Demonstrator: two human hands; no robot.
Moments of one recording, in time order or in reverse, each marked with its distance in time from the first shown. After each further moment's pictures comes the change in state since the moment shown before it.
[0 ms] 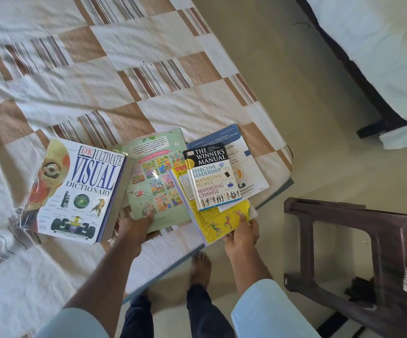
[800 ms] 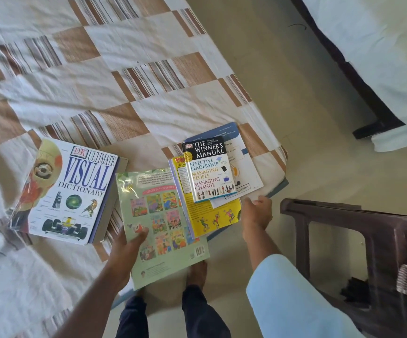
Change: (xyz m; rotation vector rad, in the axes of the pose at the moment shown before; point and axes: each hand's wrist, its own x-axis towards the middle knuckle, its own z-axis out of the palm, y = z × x) left_hand -0.053 -0.030 -0.025 0.069 -0.215 0.166; right_hand 0.030 -0.064 0.013 -0.719 0.183 -0.455
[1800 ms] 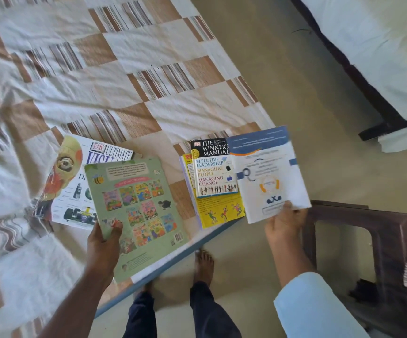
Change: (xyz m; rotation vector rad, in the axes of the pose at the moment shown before) left_hand -0.020 0.005 -0.055 -0.011 0.280 0.206; right_hand -0.018 0.005 -0.057 0.922 -0.027 0.053
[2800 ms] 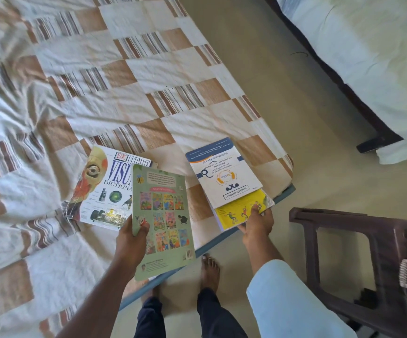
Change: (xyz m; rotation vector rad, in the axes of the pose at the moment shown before) left_hand -0.022 0.029 -0.006 0.183 -0.110 0.018; right_hand -0.069 0.032 0.026 -0.341 -0.053 0.179
